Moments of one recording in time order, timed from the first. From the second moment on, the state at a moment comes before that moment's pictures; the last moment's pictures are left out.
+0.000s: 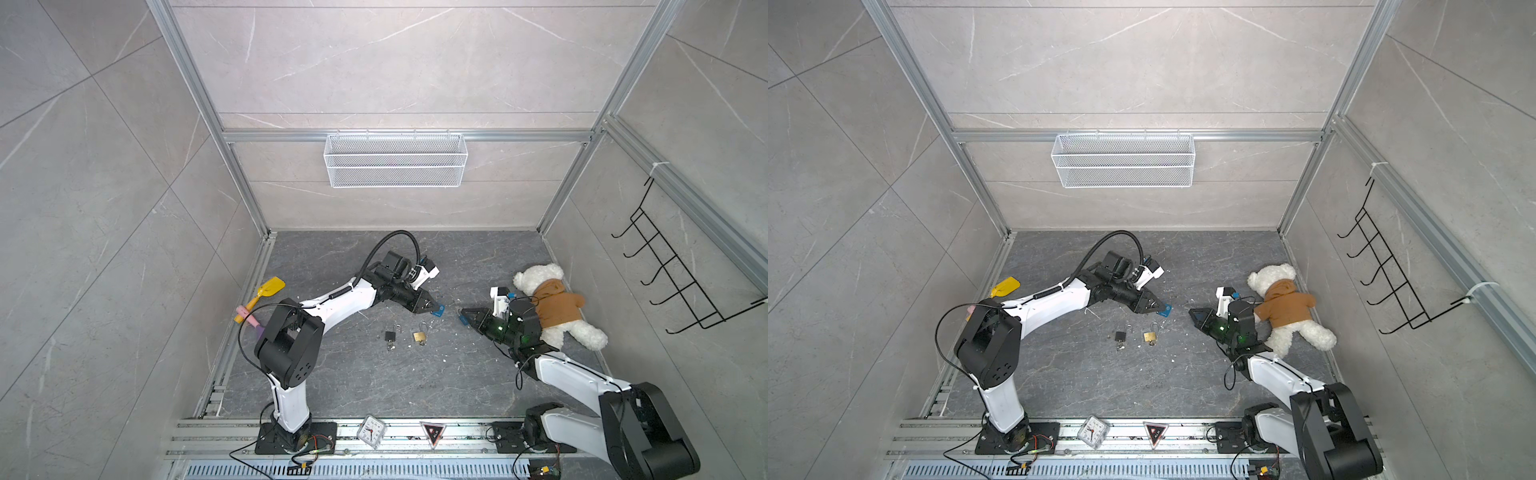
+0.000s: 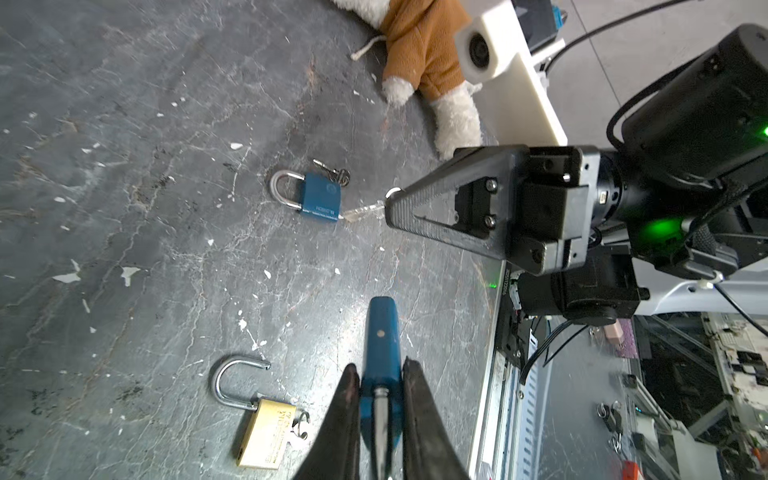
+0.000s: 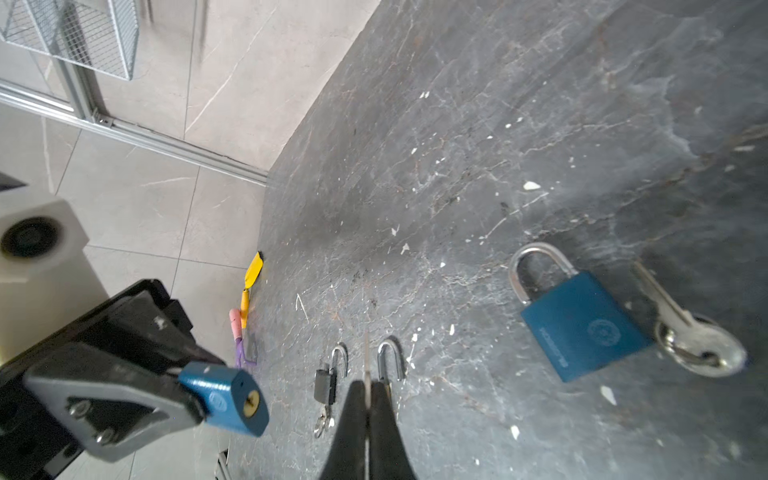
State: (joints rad) left arm -0.68 1.84 1.35 -0.38 0.77 -0.09; right arm 0.22 1.22 0.33 0.44 -0.44 0.87
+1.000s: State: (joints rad) left arm -0.70 2.10 1.49 -0.51 0.83 -0.01; right arm 0.35 1.66 0.23 0.92 -0.19 1.02
